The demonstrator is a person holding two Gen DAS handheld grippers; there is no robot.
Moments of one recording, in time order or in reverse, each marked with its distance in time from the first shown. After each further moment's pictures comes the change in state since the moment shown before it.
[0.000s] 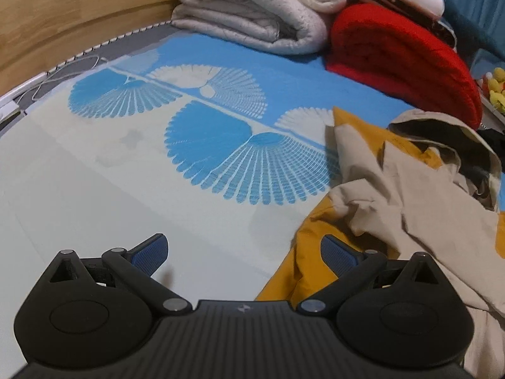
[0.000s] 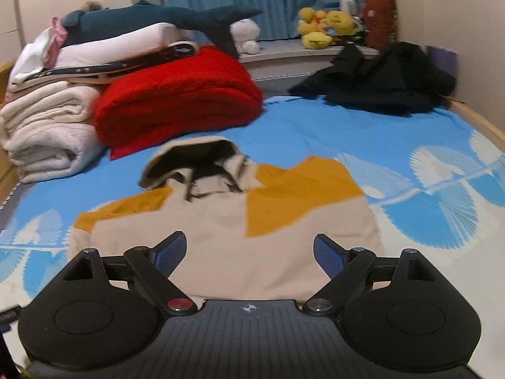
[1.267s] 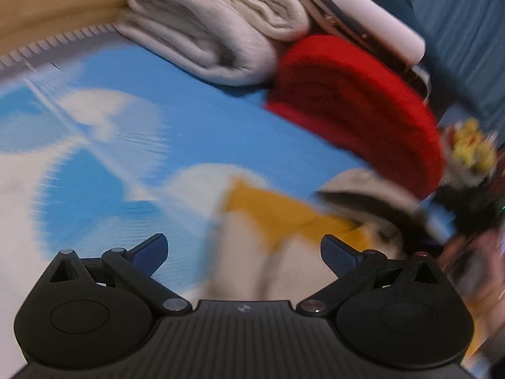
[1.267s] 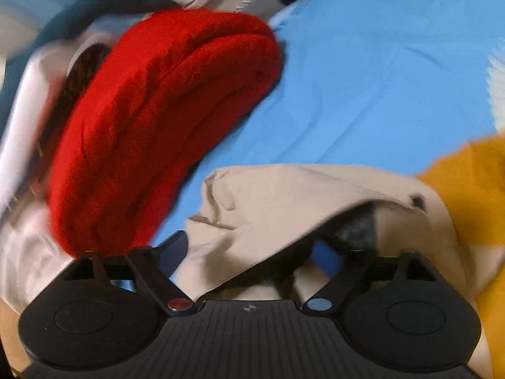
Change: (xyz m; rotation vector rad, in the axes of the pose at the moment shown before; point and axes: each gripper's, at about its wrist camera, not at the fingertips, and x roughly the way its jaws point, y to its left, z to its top) left arm 0.063 -0.113 0.106 -0.166 -0.038 -0.256; right arm 0.365 0.057 0.130 0.390 0.167 0.057
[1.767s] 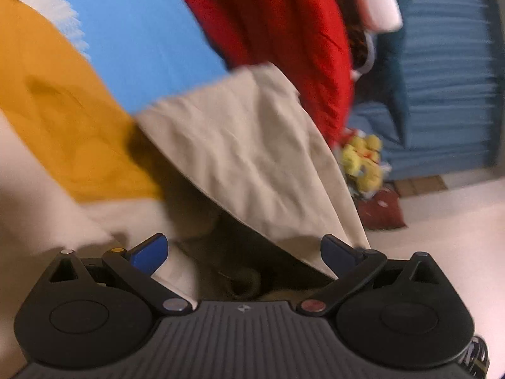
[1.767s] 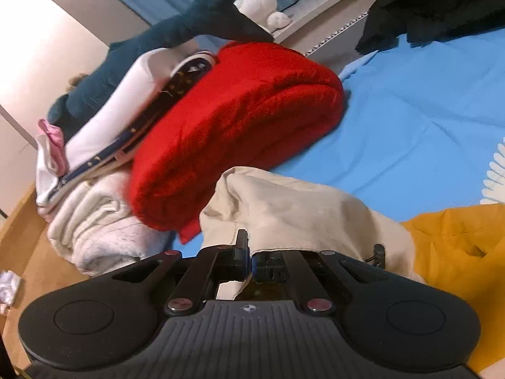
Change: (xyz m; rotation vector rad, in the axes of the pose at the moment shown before) left arm 0.138 -0.130 -0.038 -0.400 0.330 -0.564; right arm -0.126 -0.060 0.007 0.059 -0.021 0.395
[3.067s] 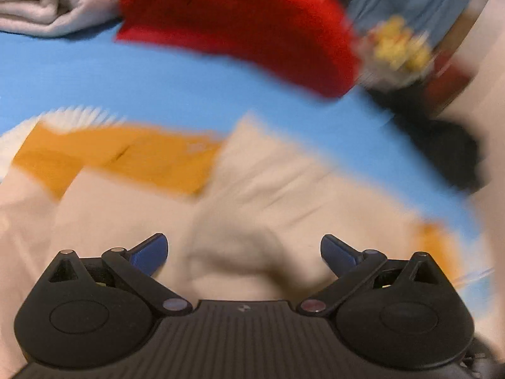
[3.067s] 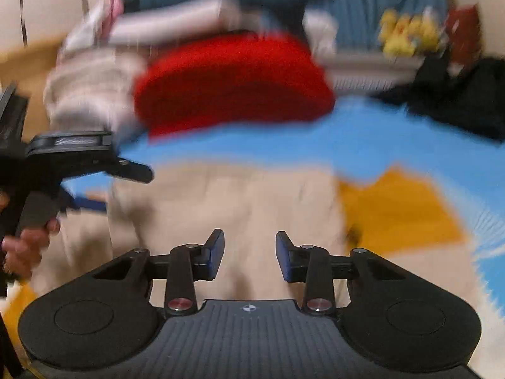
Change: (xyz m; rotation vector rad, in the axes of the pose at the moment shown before) left arm -0.006 0.003 -0.055 0.679 0.037 0.533; right arm -0.089 -0.069 -0.154 -0.679 0.094 -0.254
